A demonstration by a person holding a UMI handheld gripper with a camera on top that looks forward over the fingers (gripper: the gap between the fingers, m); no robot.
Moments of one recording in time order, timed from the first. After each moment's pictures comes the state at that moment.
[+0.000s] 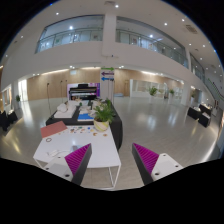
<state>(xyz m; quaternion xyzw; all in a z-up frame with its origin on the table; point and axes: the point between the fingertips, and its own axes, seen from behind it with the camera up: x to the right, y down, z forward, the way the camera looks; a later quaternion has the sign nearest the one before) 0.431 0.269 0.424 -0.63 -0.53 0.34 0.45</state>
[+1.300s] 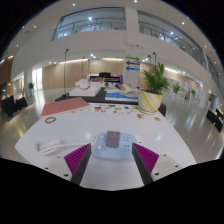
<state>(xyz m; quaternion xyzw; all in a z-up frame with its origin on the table) 0.110 0.040 0.063 -0.58 -0.61 0.37 0.40</state>
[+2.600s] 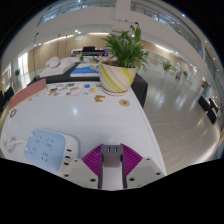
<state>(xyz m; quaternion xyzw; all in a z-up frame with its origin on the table) 0.031 0.255 0.009 -0.66 -0.62 0.24 0.34</state>
